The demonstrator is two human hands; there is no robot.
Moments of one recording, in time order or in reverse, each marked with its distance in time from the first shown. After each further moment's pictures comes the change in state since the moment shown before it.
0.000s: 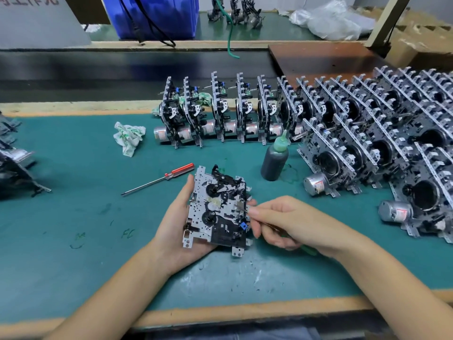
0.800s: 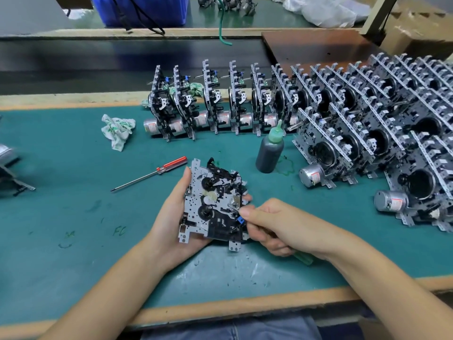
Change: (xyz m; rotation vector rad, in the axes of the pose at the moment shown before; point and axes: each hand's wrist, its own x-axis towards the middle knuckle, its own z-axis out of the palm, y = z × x) left_hand -0.001 -0.002 0.008 0.071 0.017 0.058; right_hand 0.002 0.006 0.012 0.058 -0.025 0.138
